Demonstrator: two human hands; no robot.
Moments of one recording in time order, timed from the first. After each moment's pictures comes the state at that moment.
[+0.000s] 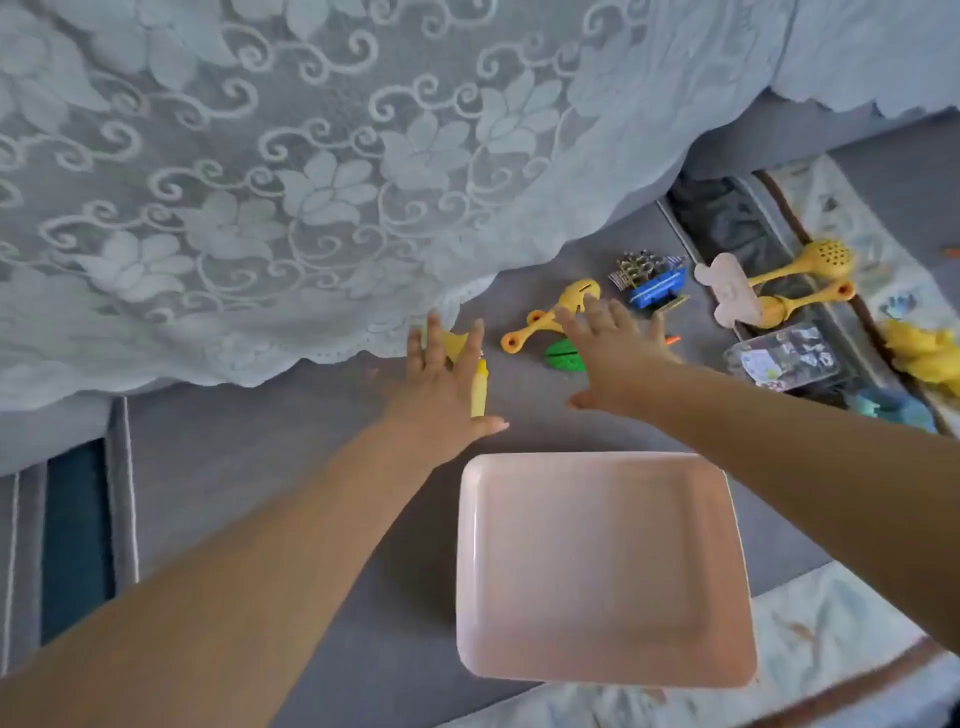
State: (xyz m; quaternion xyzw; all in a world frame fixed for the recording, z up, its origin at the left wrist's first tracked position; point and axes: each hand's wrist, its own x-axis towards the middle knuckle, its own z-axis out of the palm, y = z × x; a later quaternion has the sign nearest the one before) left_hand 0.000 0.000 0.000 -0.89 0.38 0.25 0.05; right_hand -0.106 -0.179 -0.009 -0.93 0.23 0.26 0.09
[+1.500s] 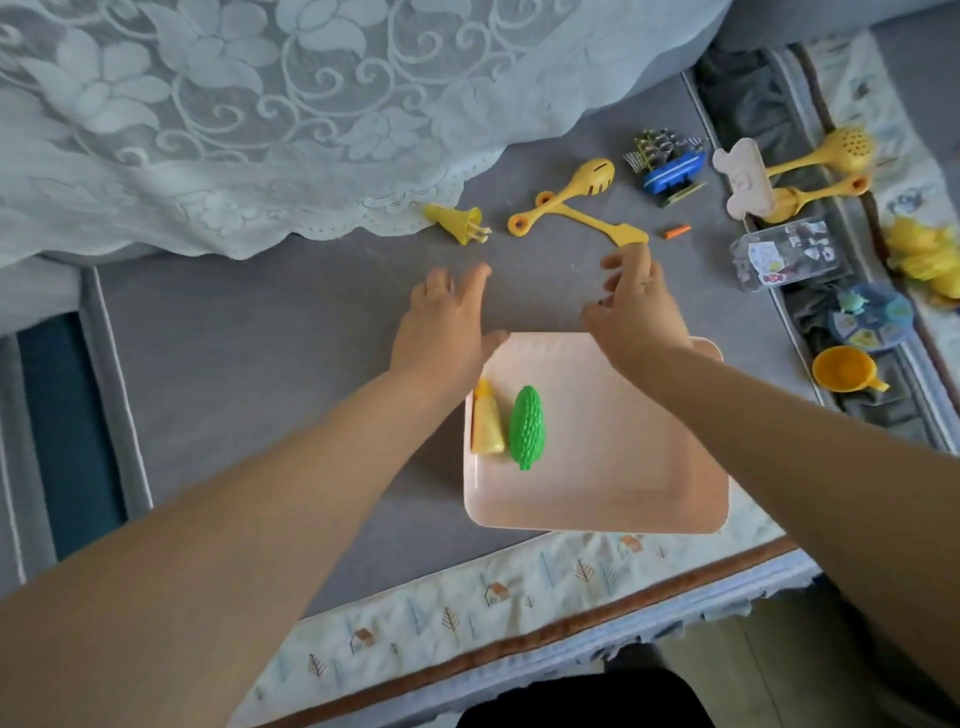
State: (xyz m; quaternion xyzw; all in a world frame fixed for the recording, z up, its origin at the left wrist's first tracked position) left_hand -0.045 0.045 -0.004 -0.90 0.37 0.21 -0.09; right_hand -0.161 -0.109 -0.006 -0.82 0.44 0.03 0.37
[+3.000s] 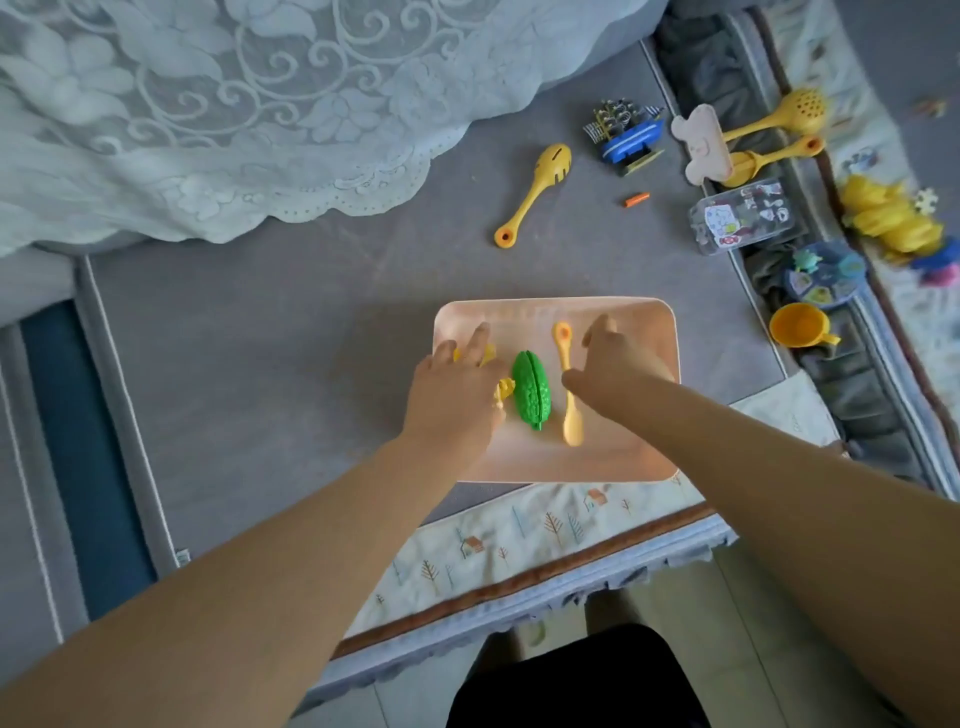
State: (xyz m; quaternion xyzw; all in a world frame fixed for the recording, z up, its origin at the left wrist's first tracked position) left_hand -0.135 0.071 -0.004 -0.85 0.45 0.27 0.02; right_hand -0.230 -0.087 0.002 -0.81 0.43 0.28 0.28
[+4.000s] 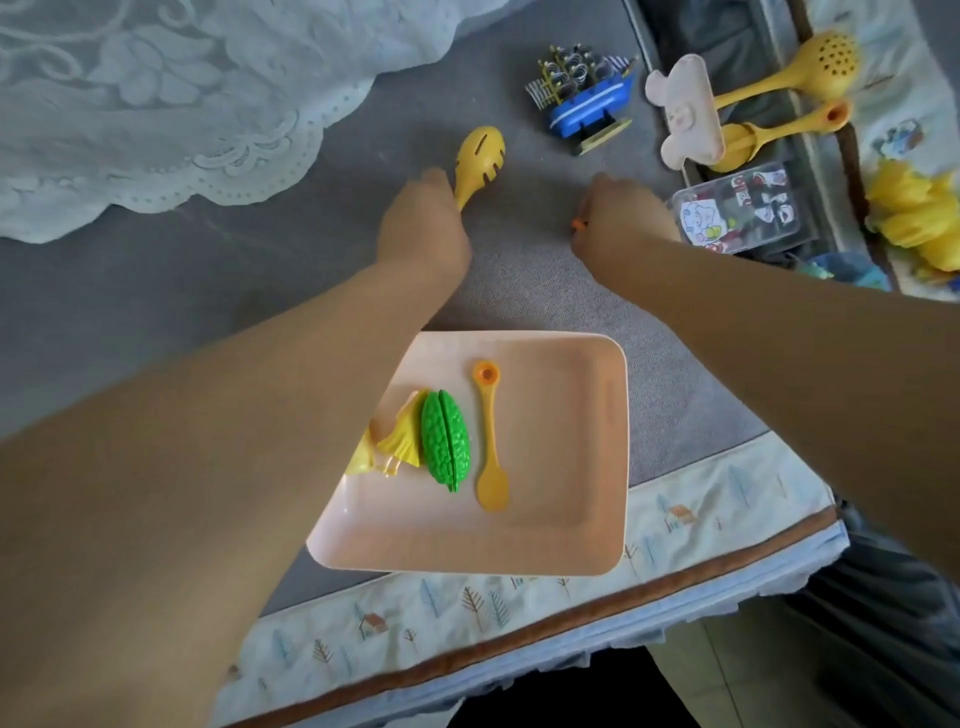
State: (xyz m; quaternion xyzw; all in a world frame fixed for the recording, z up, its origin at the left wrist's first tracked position) left_hand -0.052 -0.119 -0.076 -0.94 0.26 0.21 -0.08; right_hand -0.163 -0.255 -0.078 -0.89 0.38 0.20 0.16
